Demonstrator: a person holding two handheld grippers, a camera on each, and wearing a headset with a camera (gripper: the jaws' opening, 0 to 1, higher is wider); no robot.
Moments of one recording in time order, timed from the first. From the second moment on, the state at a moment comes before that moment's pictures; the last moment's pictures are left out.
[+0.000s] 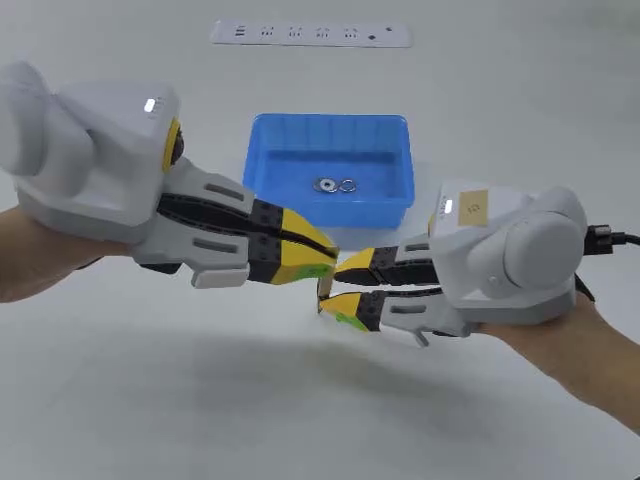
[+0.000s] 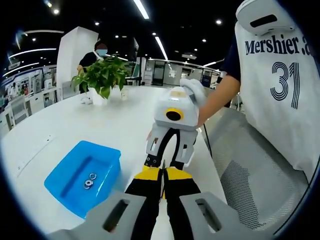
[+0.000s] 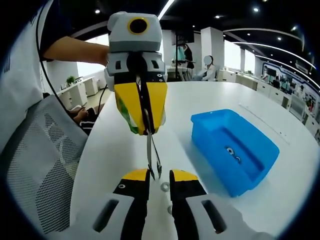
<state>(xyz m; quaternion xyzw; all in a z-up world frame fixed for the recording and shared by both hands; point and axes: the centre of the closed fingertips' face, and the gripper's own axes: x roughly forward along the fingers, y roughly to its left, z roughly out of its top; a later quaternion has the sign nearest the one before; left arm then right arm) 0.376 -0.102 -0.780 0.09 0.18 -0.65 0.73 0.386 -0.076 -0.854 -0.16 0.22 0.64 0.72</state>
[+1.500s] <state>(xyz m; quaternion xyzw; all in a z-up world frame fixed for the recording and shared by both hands) 0.376 -0.094 -0.777 0.11 0.18 -0.64 0.74 0.374 -0.055 -0.852 -0.18 0.22 0.66 0.69</state>
